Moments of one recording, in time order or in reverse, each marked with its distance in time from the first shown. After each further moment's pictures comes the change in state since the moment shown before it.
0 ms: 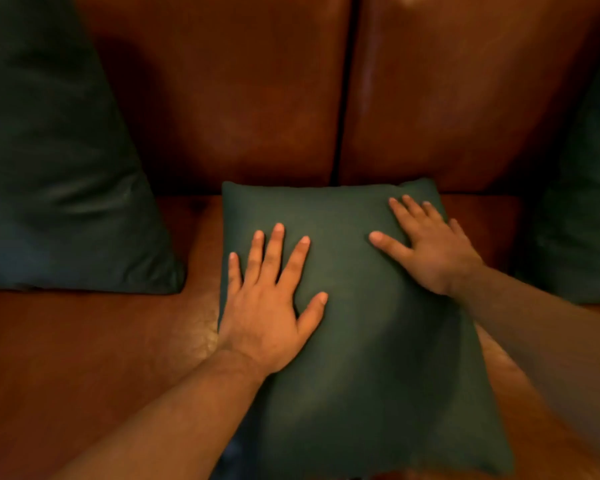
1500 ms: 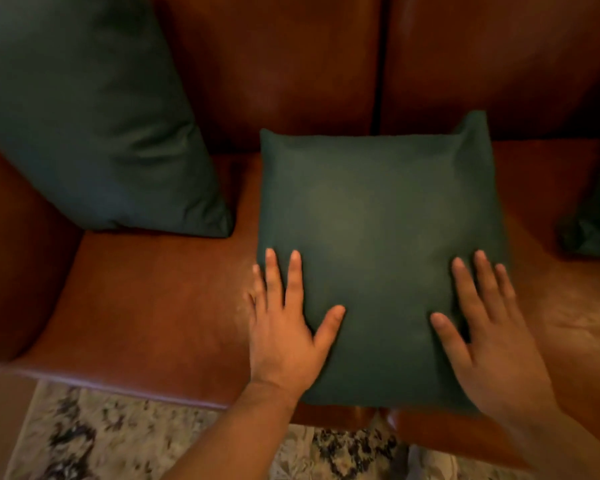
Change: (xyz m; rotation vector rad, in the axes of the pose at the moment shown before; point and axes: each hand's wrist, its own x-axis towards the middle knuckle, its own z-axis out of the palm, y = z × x) left_hand -0.121 0.028 0.032 -0.098 0.066 -0.298; right_hand -0.178 0.029 0.123 0.234 0.313 -0.143
